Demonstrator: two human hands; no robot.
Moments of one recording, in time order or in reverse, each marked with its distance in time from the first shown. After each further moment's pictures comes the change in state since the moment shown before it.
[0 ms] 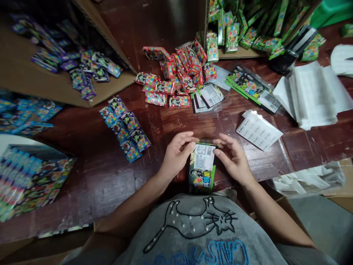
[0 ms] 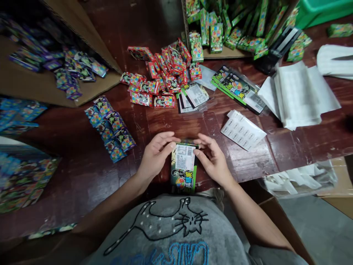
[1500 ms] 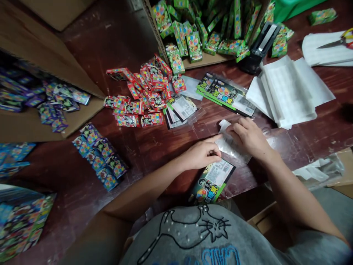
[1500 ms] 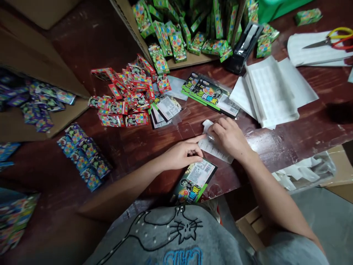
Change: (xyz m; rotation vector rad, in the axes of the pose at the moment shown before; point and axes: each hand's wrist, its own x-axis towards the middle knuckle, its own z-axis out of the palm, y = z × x) left_hand 0.094 0.014 0.116 0.485 -0.866 0.173; right_hand 0.086 0.017 -0.153 -0.984 -0.146 -0.319
